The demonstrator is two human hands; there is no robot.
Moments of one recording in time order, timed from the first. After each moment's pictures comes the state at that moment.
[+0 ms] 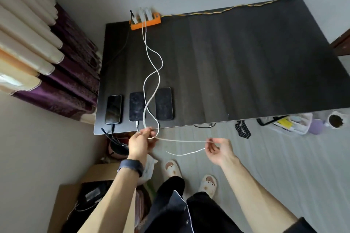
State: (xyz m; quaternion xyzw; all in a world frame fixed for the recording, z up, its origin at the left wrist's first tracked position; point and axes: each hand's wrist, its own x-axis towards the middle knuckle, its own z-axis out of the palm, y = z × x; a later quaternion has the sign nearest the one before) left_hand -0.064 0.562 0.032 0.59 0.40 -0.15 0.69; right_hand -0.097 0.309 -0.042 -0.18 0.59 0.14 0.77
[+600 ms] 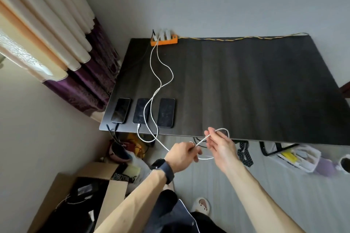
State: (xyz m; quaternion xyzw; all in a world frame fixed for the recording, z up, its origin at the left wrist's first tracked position) left_hand -0.104 0.430 0.059 0.90 -0.03 -0.28 0.34; right_hand -0.091 0.277 0.054 -0.41 0.36 0.13 0.83
